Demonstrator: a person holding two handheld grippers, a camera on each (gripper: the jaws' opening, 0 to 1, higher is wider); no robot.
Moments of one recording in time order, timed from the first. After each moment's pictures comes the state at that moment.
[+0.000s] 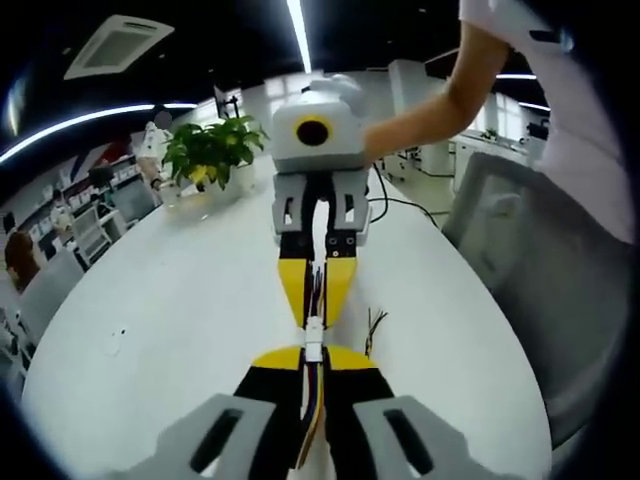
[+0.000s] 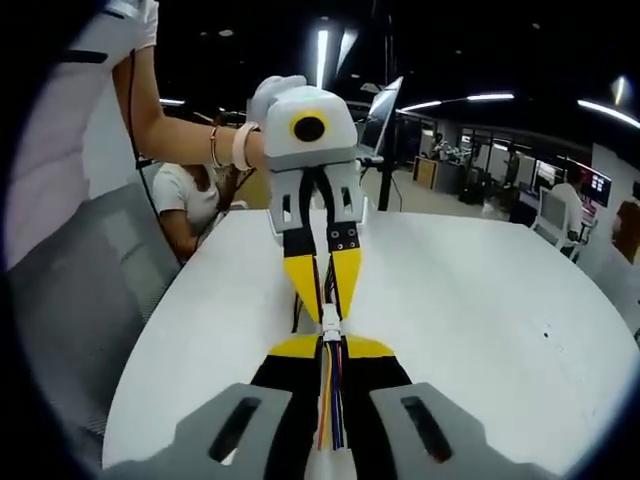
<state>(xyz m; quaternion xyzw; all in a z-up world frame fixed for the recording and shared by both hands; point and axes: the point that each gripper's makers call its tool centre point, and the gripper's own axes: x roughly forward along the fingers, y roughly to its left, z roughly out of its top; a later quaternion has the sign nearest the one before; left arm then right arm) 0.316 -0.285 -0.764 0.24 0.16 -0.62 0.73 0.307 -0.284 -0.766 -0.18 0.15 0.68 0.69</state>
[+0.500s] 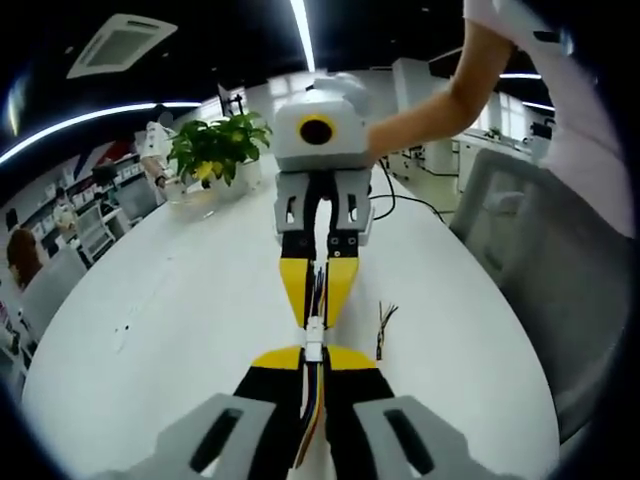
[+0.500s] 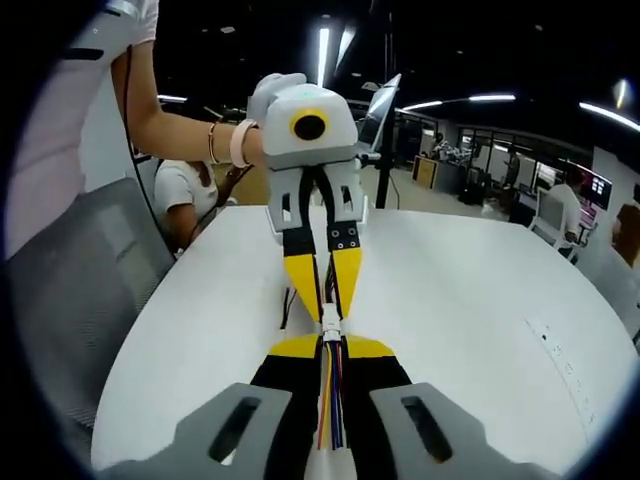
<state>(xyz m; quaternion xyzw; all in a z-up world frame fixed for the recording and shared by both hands) 0.327 -0.281 -0.772 0.24 0.16 -0.62 0.73 0.324 -0.282 -0.775 -0.19 0.15 0.68 0.69</state>
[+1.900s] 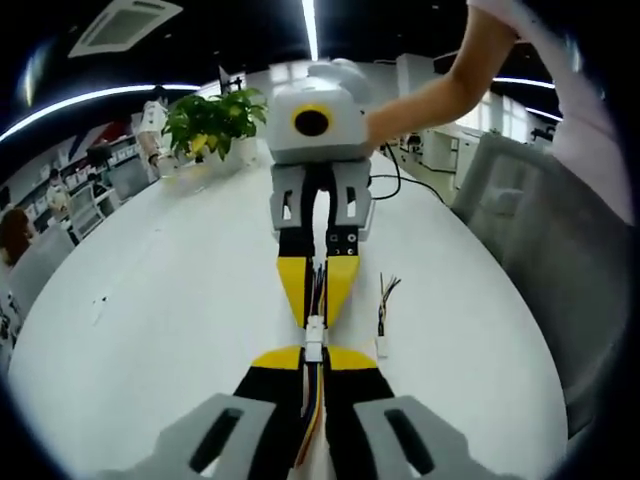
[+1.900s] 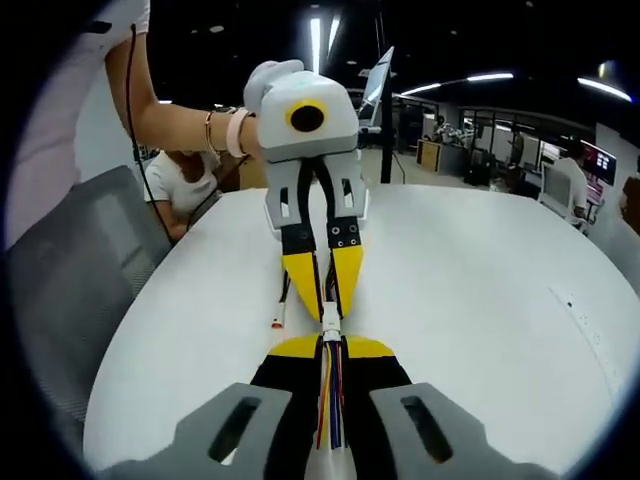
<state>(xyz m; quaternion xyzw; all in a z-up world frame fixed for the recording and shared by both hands) 0.327 -0.282 -0.816 0.24 0.20 -0.62 0.72 0.313 -0.279 -0.813 -0.18 0.19 0.69 0.67</state>
